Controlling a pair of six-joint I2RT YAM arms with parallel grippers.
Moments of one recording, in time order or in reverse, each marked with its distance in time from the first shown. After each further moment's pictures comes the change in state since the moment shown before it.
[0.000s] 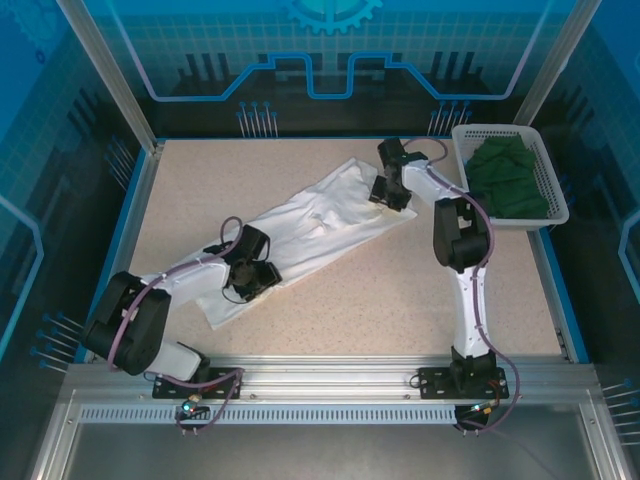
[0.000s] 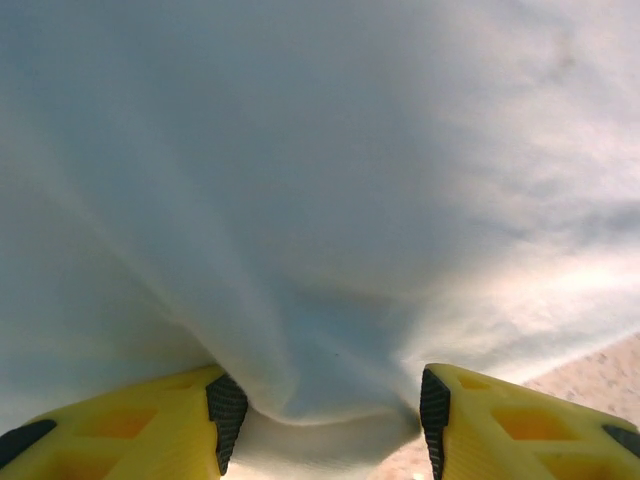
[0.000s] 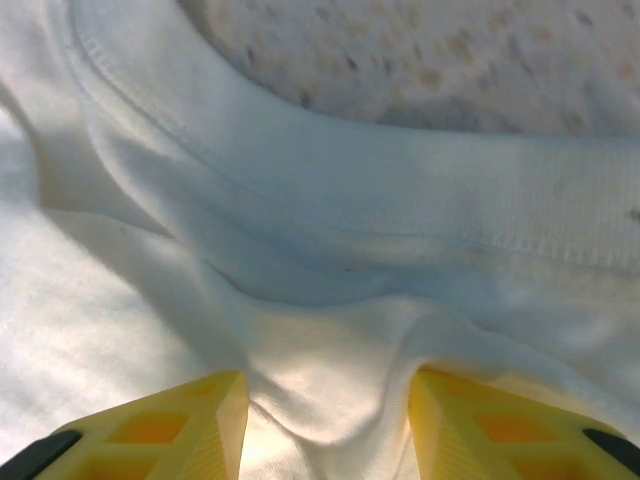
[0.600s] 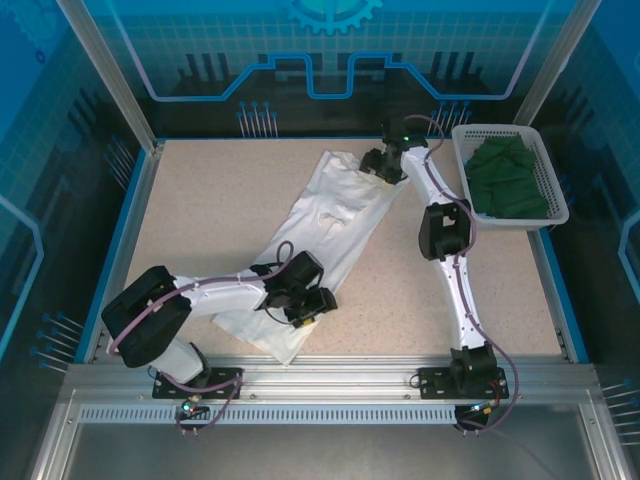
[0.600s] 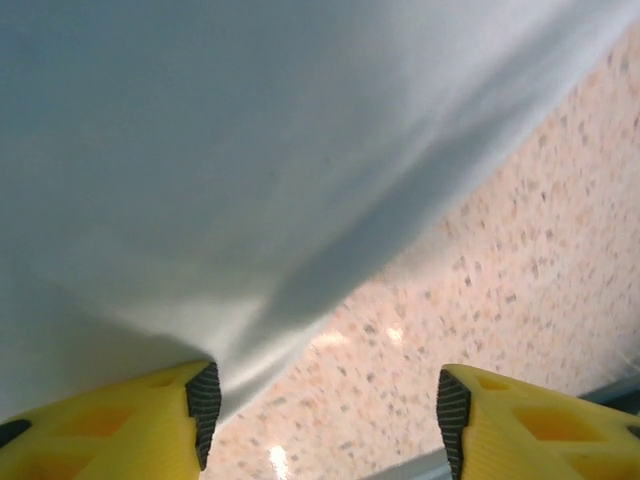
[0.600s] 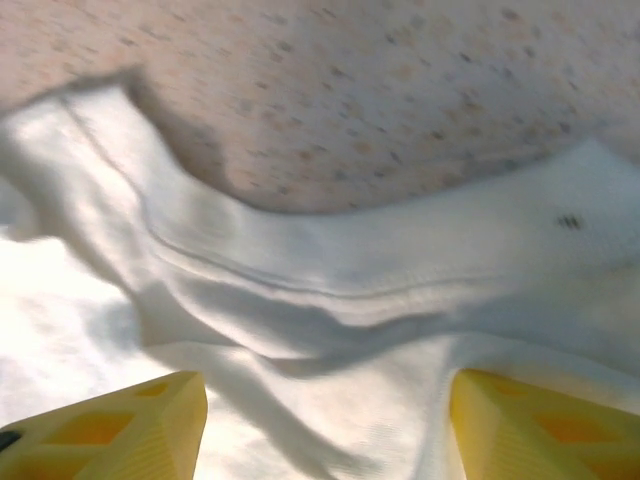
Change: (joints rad) left arm -0.398 0.087 0.093 0.084 0.153 -0.269; right arm -0.049 0.344 0.668 -0.106 -0.179 -0.100
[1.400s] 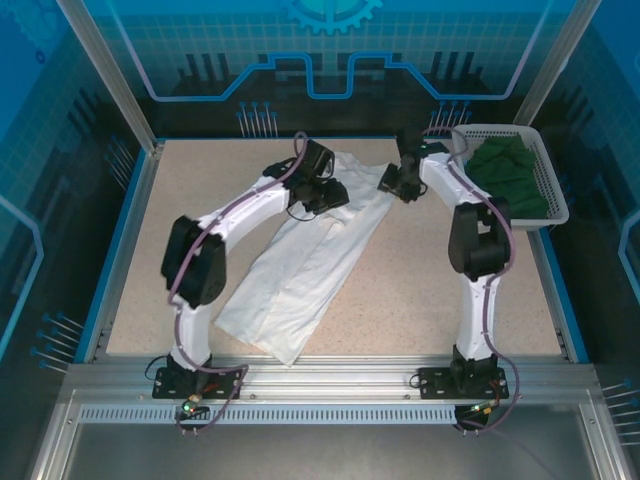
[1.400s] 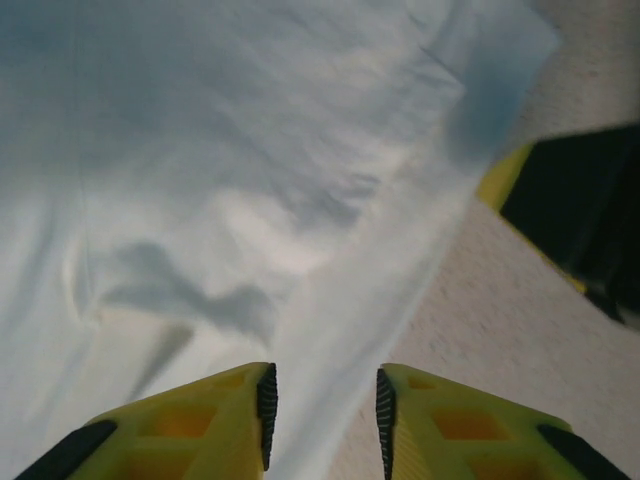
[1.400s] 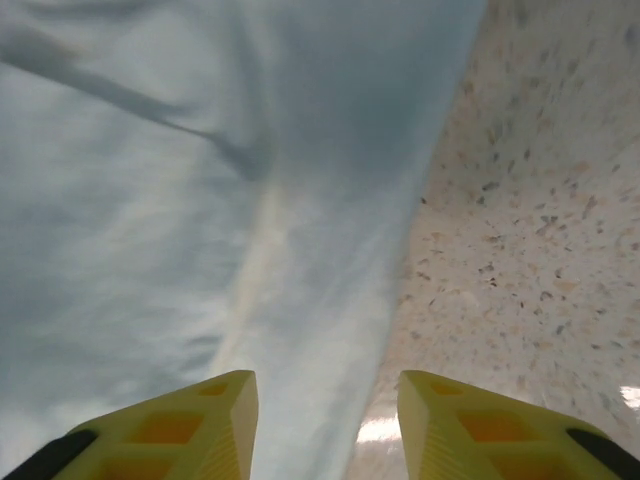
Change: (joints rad) left arm 0.365 0.631 1.093 -0.319 -0.098 0.526; right arm 0.003 -0.487 -0.844 0.103 0.084 0.121
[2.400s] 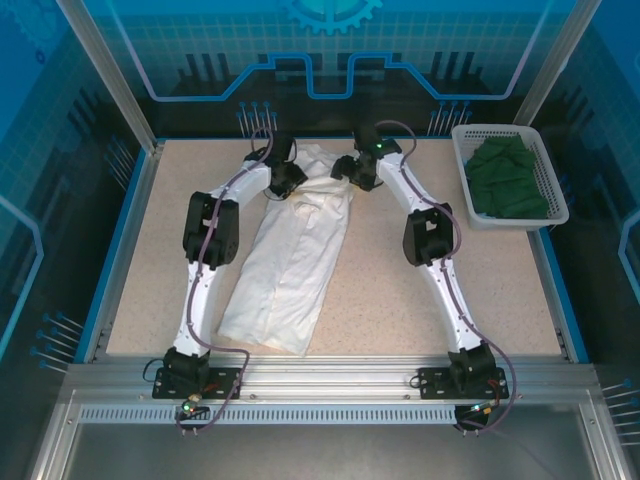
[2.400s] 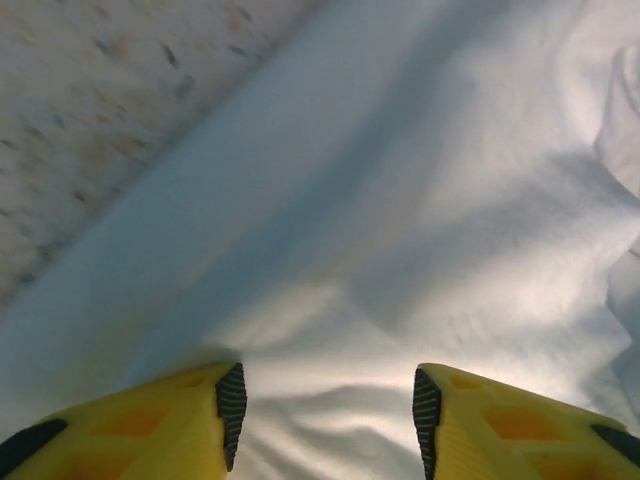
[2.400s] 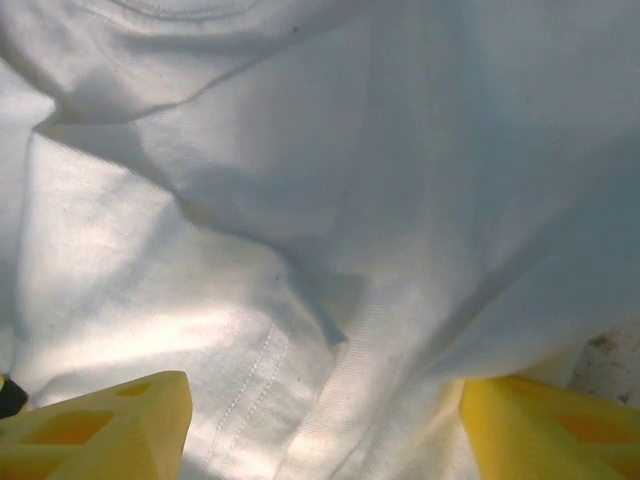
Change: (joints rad) left arm 0.270 0.245 0.154 0.060 -0.099 -0.232; right arm 0.121 0.511 0.842 -0.115 -0.106 -0.052
